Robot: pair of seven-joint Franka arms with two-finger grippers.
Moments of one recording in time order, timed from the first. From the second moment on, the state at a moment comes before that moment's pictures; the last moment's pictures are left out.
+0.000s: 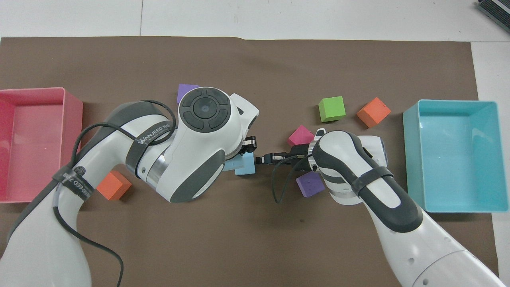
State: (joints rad) left arm -0.08 0.34 -0.64 -1.65 0.16 1.90 -0.83; right arm 0.31 0.38 0.06 -2.08 1.41 2.26 -0.75
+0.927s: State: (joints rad) left arm -0.12 0.40 -0.65 -1.67 0.18 1.98 -0.90; right arm 0.31 0.38 0.06 -2.08 1.41 2.26 -0.75
